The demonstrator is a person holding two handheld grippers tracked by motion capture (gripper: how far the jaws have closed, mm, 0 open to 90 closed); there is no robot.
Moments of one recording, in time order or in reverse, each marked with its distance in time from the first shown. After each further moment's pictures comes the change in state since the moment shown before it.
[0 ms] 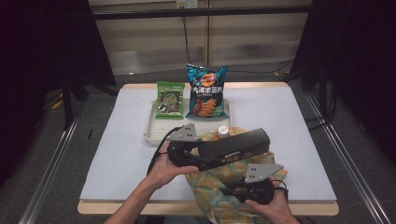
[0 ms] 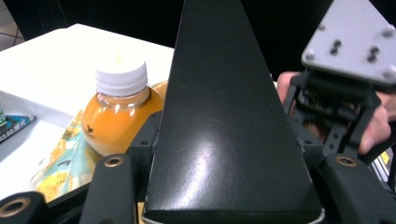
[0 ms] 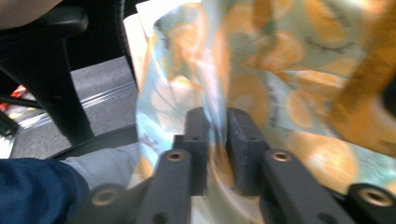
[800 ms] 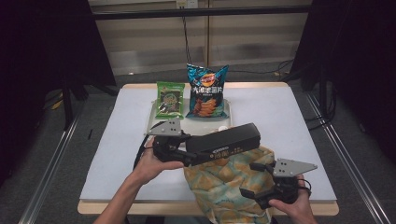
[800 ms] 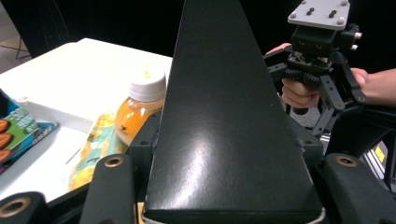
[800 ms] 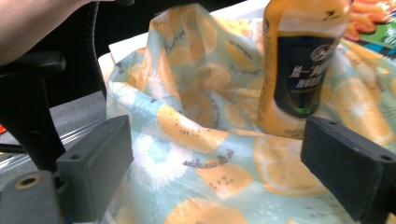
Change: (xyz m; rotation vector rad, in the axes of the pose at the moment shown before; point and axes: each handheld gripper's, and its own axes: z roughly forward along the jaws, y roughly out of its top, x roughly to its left) left arm 0.010 0.007 -0.040 -0.032 -0.005 0.026; right arm -0.012 -0.005 -0.052 -0.141 -0.124 0.052
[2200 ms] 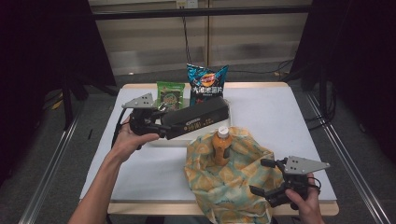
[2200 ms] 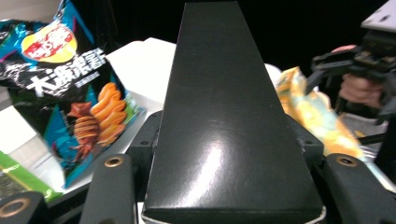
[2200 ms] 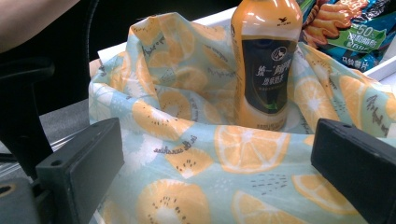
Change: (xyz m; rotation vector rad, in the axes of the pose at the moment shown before) left arm 0.080 -0.003 -0.043 0.011 0.112 -0.045; right arm -0.013 -0.004 -0.017 -0.023 -0.036 0.010
